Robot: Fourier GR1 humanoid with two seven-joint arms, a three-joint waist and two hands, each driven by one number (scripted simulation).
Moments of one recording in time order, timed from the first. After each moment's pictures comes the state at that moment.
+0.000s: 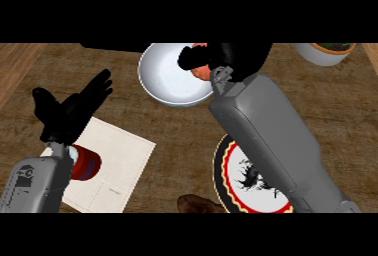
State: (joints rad) left arm -0.32 0.21 0.07 -1.46 0.08 -0.21 0.30; right arm -1.06 -0.01 0.23 -1.28 1.13 0.11 1.22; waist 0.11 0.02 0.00
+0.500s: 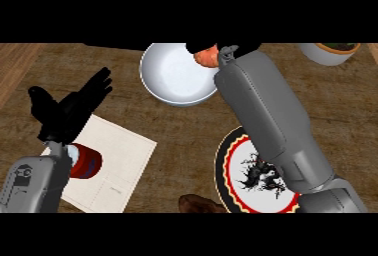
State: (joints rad) left arm -0.32 0.21 0.08 -1.47 0.09 -0.22 0.30; right arm -1.17 -0.01 0.06 -0.88 1.05 -0.11 1.08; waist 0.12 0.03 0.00
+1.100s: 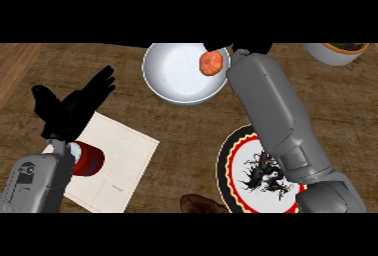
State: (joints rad) left arm -0.34 0.21 0.07 -1.46 0.08 -0.23 0.29; right arm -1.19 0.00 -0.16 -0.66 0.86 -0.54 0.90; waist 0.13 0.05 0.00
